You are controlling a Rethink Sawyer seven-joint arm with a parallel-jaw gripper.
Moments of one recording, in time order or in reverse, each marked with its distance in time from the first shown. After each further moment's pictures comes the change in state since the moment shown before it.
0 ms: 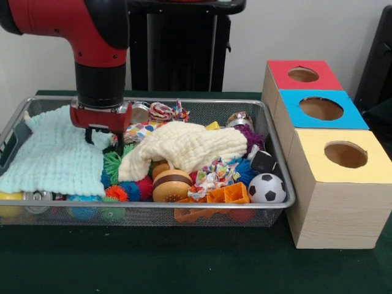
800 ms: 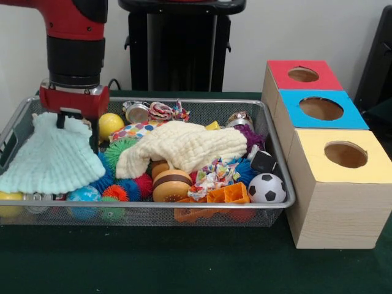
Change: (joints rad) arm -0.064 -0.106 0.065 0.003 0.002 0.002 0.000
